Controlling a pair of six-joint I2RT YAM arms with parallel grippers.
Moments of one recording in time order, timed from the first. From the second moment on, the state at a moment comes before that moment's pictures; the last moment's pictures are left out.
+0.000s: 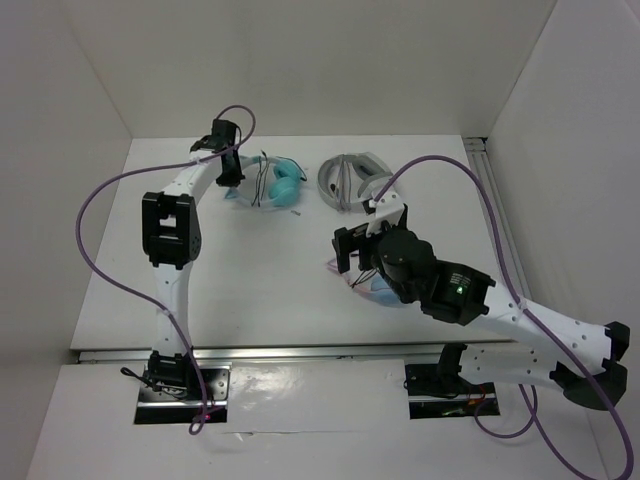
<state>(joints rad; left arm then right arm) -0.10 2.34 2.04 -0.68 -0.15 -0.30 1.11 0.96 1.06 -0.40 0.65 0.24</state>
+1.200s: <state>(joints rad) -0.16 1.35 1.64 -0.67 0.00 -0.34 1.13 0.91 0.98 -0.46 0.60 0.43</state>
